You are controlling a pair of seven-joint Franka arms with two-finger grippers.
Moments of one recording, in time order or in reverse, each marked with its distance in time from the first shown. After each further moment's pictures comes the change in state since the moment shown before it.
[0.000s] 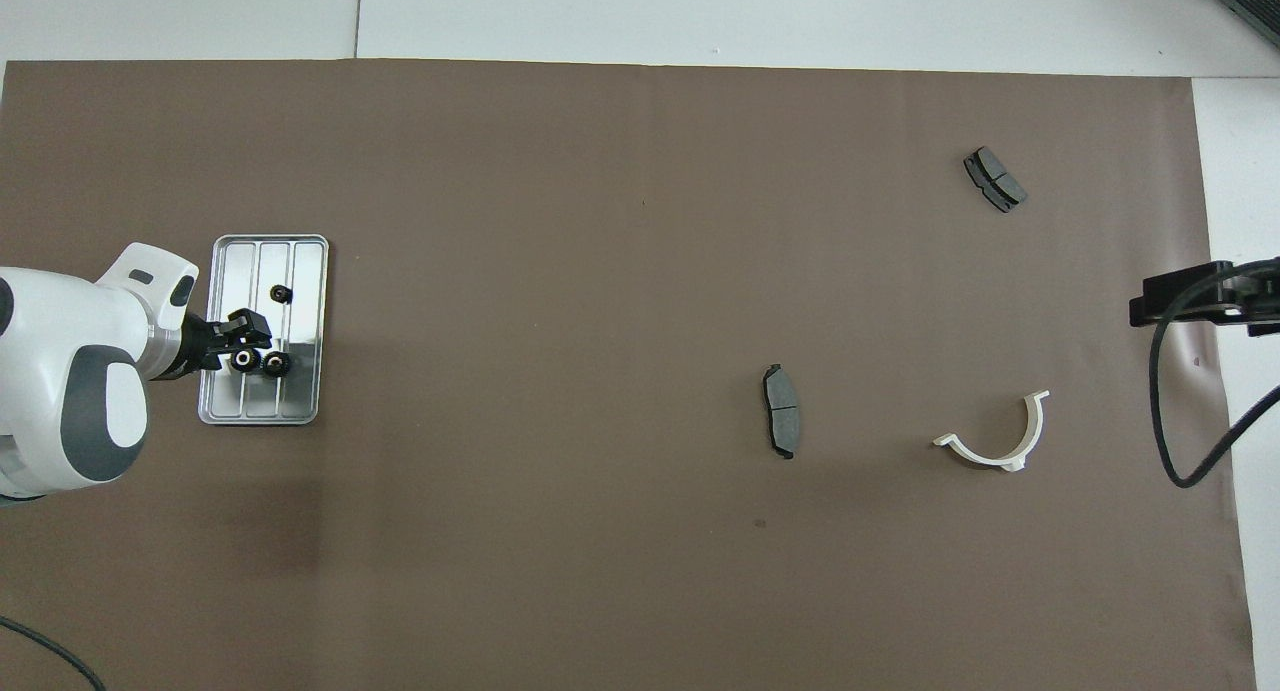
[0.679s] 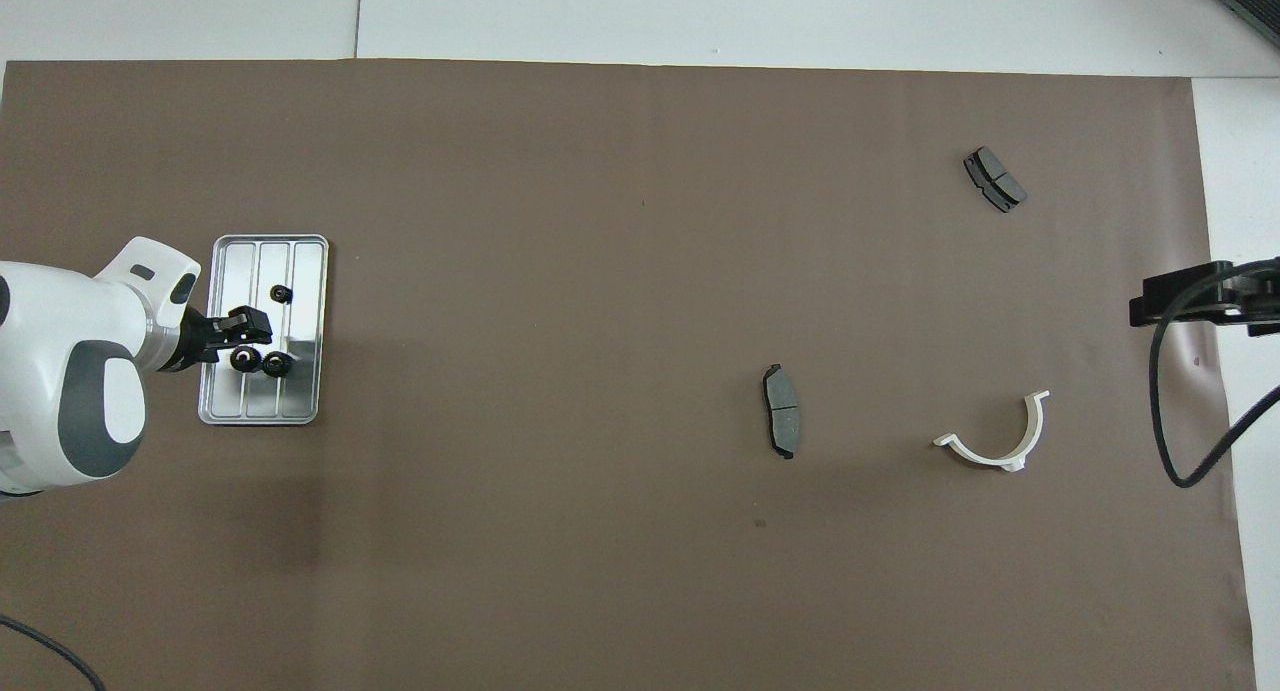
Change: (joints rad) left arm -0.001 0.000 -0.004 0.017 0.000 -0.005 0.059; right arm 0.000 0.000 0.000 0.000 0.000 0.000 0.000
